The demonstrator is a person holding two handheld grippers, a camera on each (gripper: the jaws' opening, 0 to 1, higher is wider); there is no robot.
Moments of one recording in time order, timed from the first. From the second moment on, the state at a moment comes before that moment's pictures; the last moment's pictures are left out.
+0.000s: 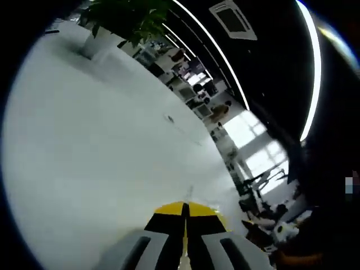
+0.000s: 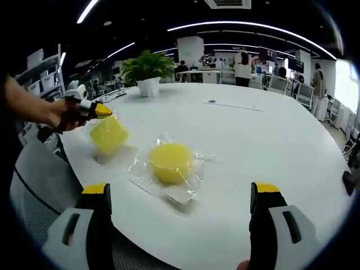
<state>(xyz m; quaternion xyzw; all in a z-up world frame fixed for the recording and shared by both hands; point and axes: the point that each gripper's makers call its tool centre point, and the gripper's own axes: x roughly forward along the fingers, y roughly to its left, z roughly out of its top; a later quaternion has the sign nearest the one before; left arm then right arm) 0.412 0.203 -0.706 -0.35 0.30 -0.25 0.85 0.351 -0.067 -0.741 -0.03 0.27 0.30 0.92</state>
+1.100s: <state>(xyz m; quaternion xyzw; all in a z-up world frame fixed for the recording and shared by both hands) 0.397 0.201 -0.657 -0.25 0.24 -0.27 0.90 0.352 -0.066 -0.737 -0.05 0.25 0.30 0.92</state>
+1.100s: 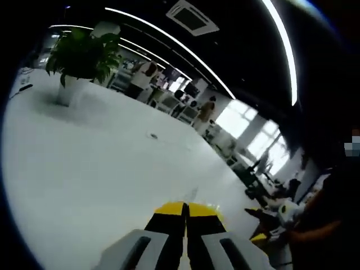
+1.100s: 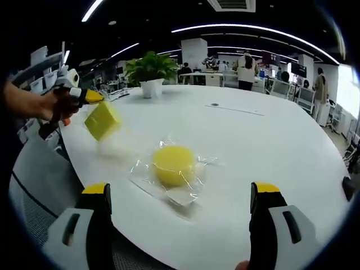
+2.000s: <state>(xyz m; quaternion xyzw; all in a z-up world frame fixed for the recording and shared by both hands) 0.403 0.203 -0.627 -0.18 0.20 -0.29 0.92 0.352 -0.064 -0.737 -0.05 0.25 0.31 0.92</state>
